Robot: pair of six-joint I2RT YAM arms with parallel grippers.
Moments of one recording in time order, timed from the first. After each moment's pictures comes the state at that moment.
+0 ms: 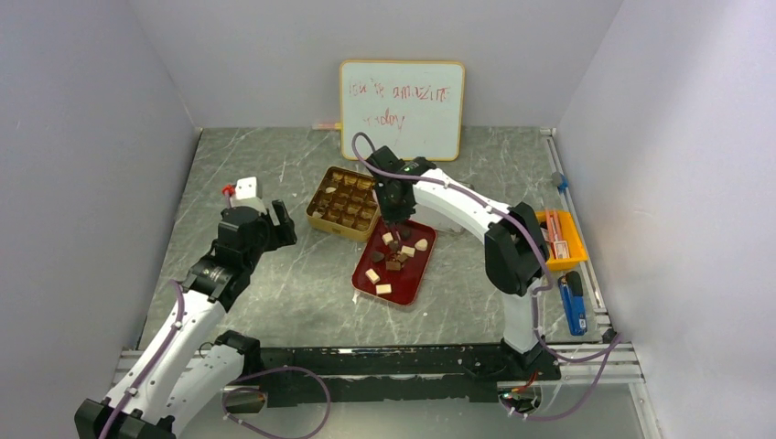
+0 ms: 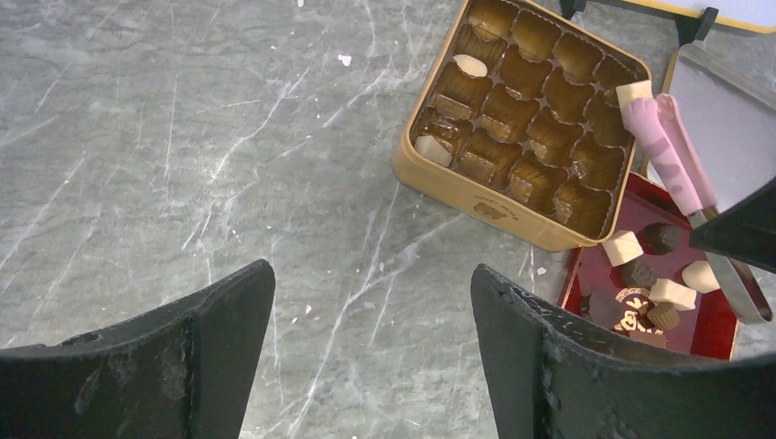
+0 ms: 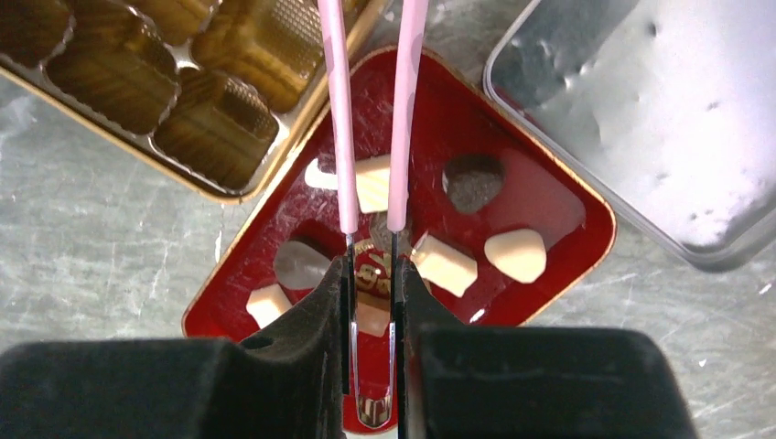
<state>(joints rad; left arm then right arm) -0.33 0.77 0.68 -0.38 -0.26 -0.40 0.72 1.95 1.67 -0.88 0.13 0.43</state>
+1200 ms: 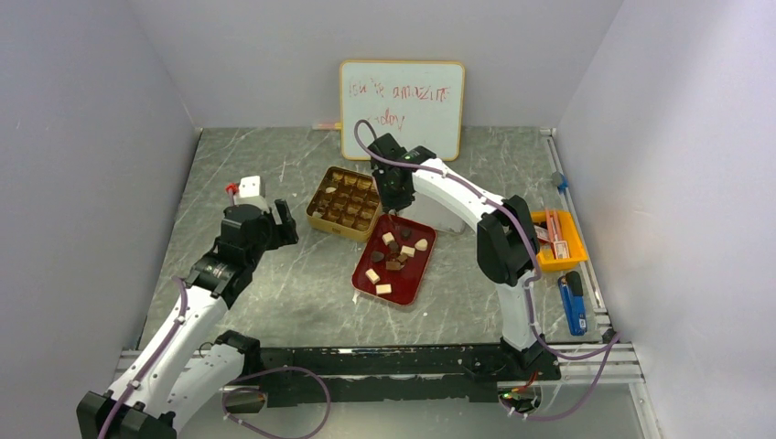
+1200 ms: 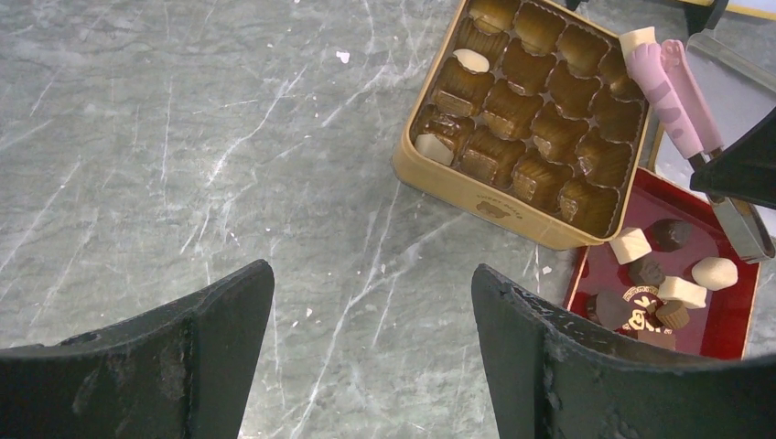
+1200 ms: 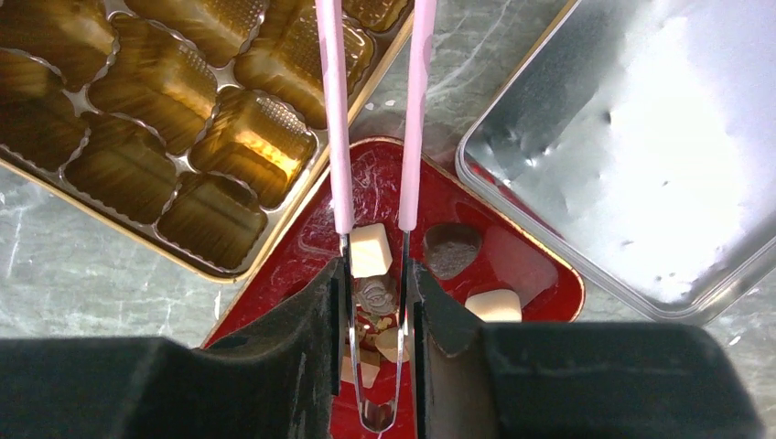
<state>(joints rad) -0.33 0.80 0.68 -0.36 -0.25 -0.38 0.66 2.07 1.82 -0.87 0.12 0.39</state>
